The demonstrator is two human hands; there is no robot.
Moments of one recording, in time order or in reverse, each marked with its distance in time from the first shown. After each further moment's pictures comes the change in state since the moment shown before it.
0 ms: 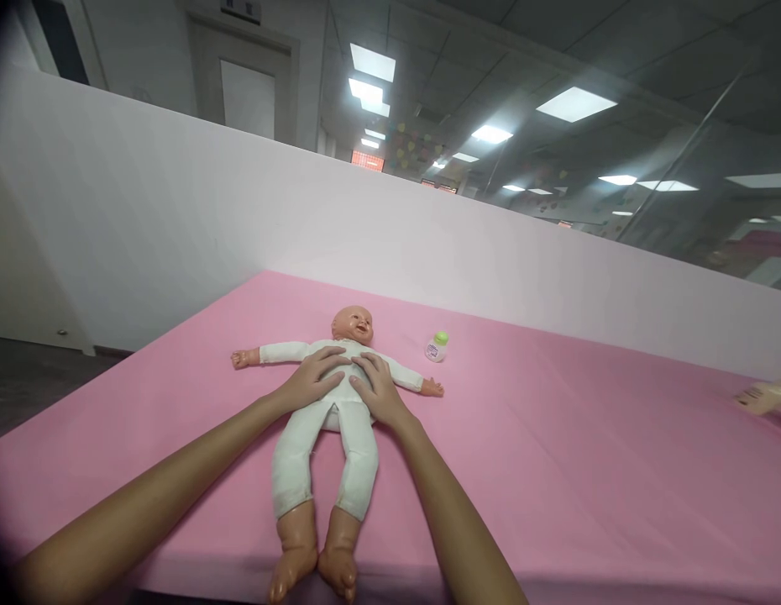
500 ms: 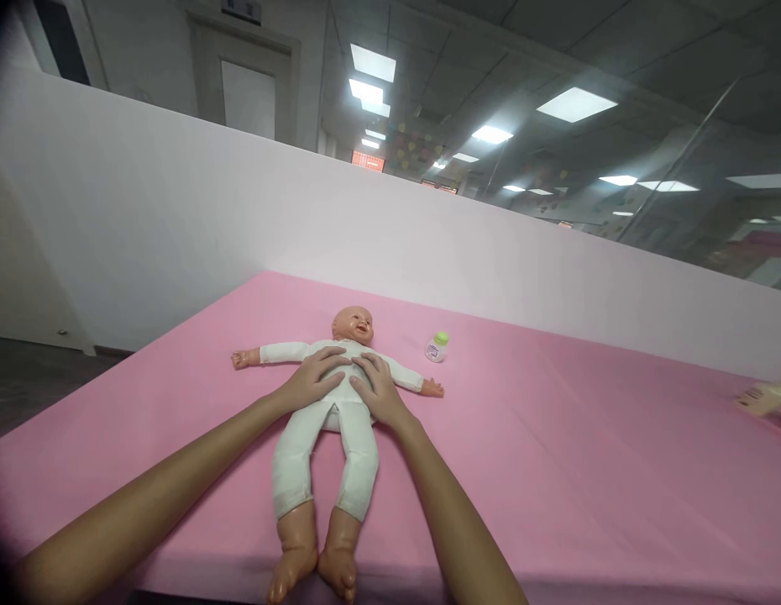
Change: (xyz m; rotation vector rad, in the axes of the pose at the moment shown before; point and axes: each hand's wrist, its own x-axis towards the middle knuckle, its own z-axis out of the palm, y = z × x) left_hand 0.000 0.000 0.000 0.000 -0.003 -0.005; right_hand 0.000 0.000 0.000 -0.002 0.000 0.006
